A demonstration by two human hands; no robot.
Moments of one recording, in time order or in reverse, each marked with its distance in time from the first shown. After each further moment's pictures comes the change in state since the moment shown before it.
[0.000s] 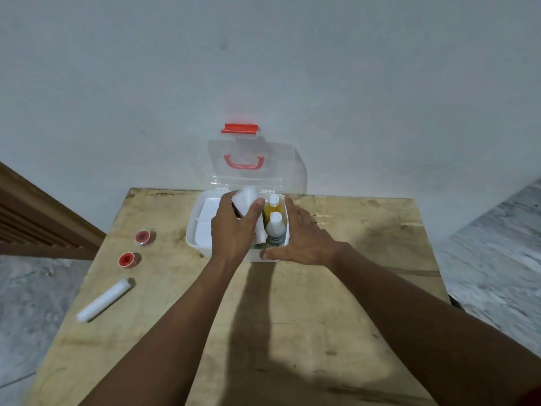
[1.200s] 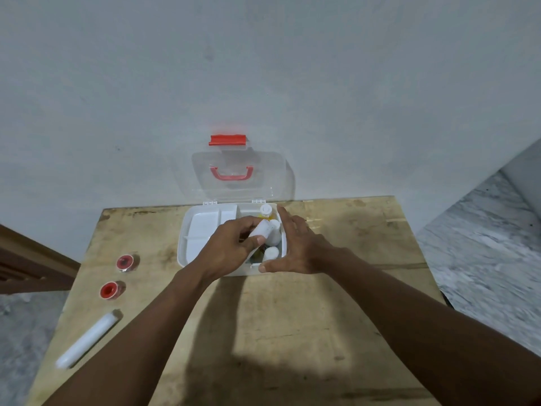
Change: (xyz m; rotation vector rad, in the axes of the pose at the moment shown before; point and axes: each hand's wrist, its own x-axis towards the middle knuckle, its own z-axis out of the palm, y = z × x) left_hand 0.035 -0.017 -0.023 0.210 -0.664 0.292; right_hand -0.026 -0.026 -0.019 0.031 0.066 -0.030
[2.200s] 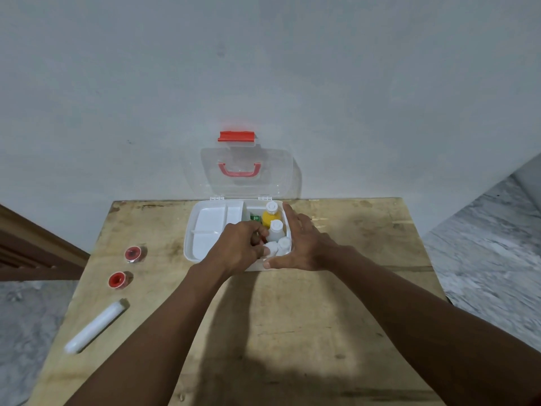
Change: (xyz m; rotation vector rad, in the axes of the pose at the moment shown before) left_hand -0.002 0.005 0.010 0.220 -0.004 -0.200; right_hand 0.022 0.022 0.019 -0.037 -0.019 0.060
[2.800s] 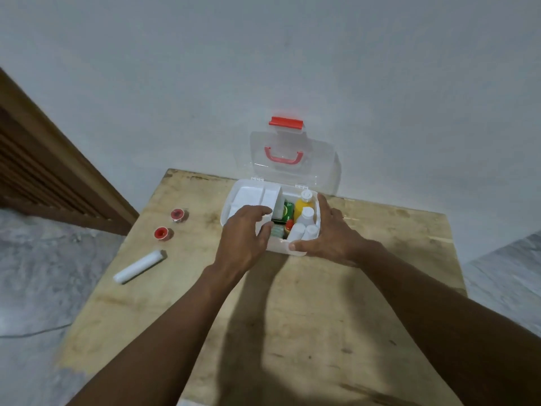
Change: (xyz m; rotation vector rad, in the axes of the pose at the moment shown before) left_hand -0.057 -0.020 0.012 0.024 0.582 0.080; right_hand 0.008 0.006 0.005 0.106 0.043 -0.019
